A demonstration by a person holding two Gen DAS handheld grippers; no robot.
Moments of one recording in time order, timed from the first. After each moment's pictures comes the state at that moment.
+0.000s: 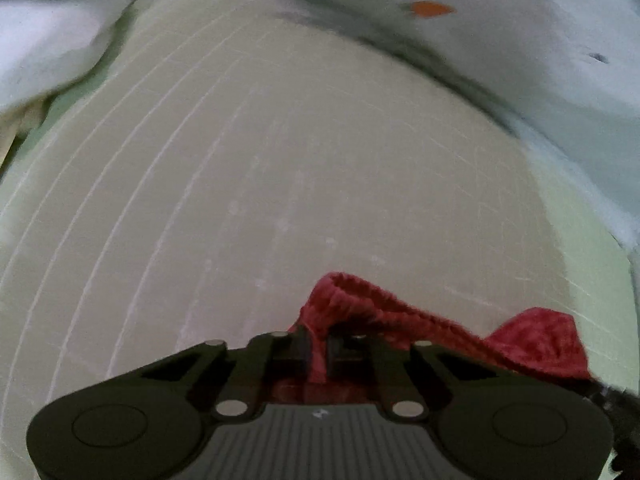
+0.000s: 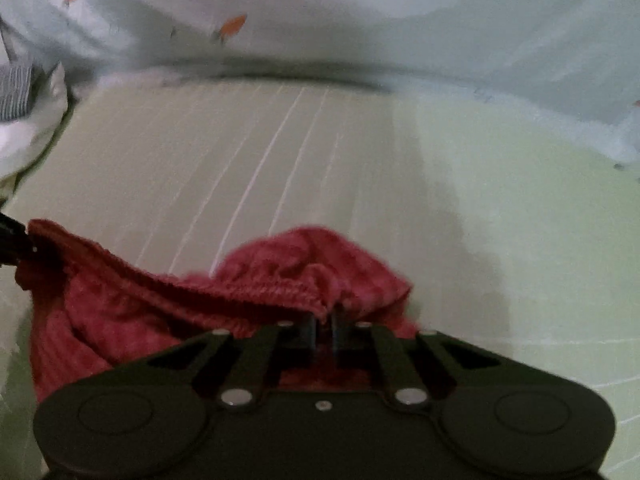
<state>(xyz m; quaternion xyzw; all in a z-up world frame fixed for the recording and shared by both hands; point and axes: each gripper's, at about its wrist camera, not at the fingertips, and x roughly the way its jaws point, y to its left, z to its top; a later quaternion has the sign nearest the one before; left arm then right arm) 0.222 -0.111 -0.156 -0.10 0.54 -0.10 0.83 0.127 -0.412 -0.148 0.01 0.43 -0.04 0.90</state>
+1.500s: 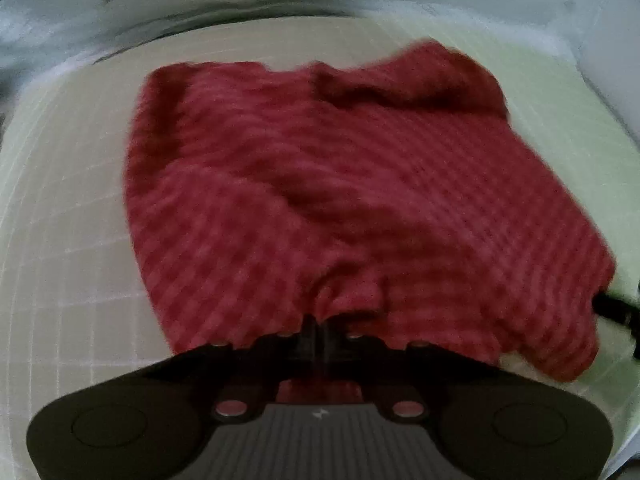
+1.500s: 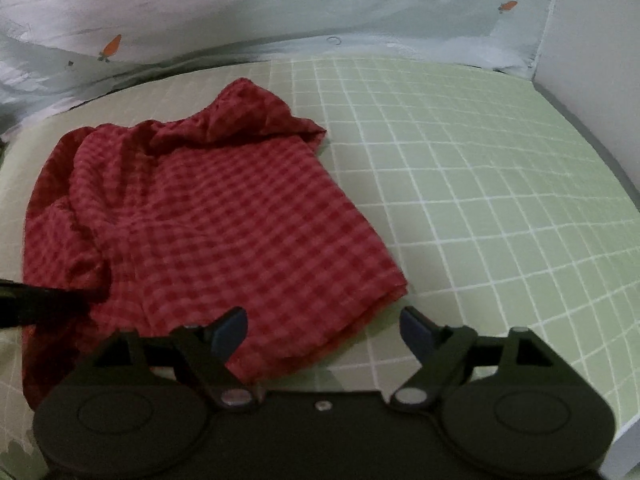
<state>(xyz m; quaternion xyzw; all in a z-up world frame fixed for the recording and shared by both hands) 0.111 -0.254 -0.184 0.08 0.52 -0.19 0.83 0.011 -0.495 -0.162 0.08 0.45 -0.16 0.87</state>
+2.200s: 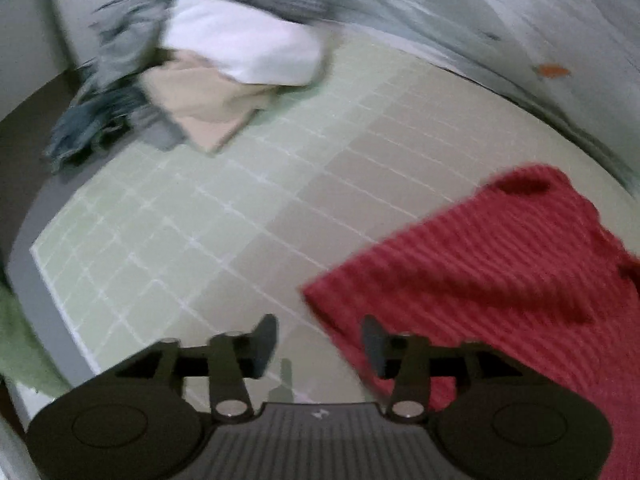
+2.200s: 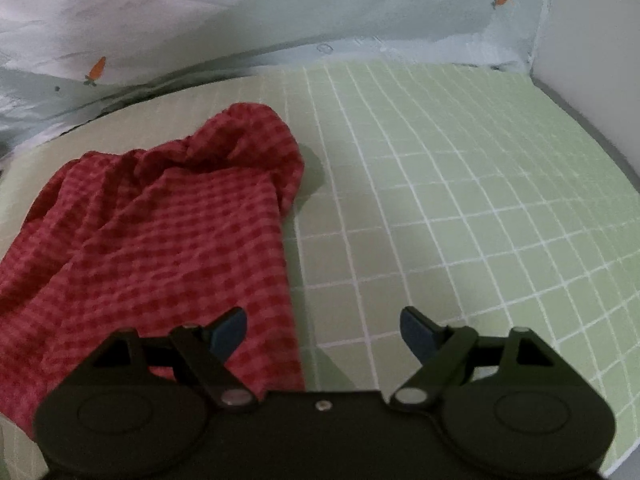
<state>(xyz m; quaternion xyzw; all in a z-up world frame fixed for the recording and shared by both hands) 0.094 -0.052 -0.142 -0.07 0.49 0.11 0.86 0.036 -0.512 -0.168 0.11 0.44 -0.17 0.88</state>
